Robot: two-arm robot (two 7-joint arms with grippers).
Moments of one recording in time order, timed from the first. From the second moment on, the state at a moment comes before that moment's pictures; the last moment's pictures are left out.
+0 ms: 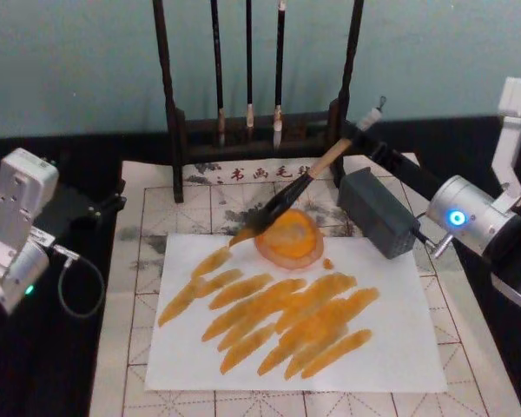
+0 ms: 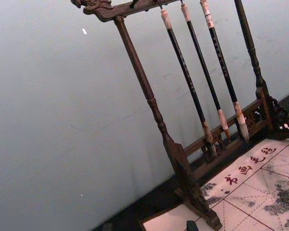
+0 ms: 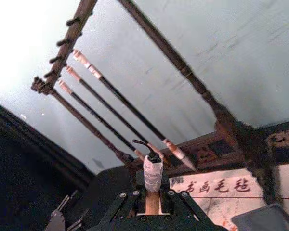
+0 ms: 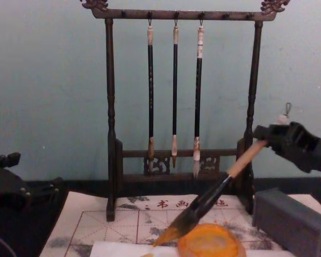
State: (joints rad) left arm -0.20 0.60 0.45 -1.41 -0.25 -0.12 0.03; right arm 0.40 0.45 -0.47 -1.25 1.27 0.18 0.40
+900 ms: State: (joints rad) left arm -0.20 0.60 0.45 -1.41 -0.25 -0.12 0.03; right arm 0.30 0.51 -0.39 -1.32 1.34 0.13 0.31
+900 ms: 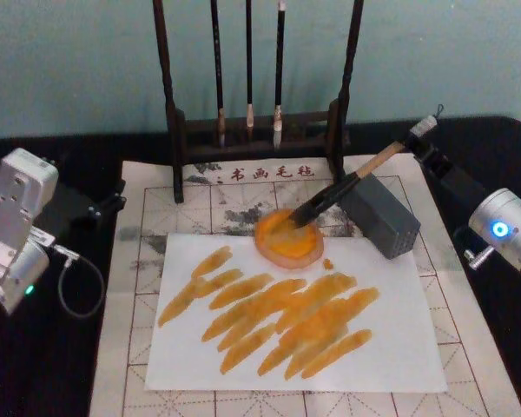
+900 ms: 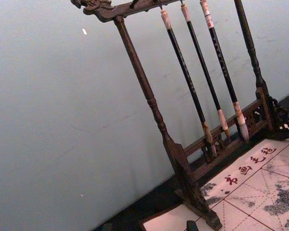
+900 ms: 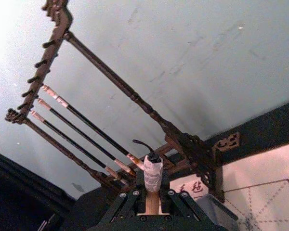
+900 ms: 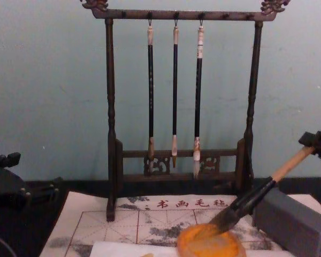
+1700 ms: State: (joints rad) left arm -0.20 0.60 0.45 -1.41 -0.25 -0.12 0.03; right arm 0.31 0.50 -0.40 -1.27 1.42 0.15 0.32
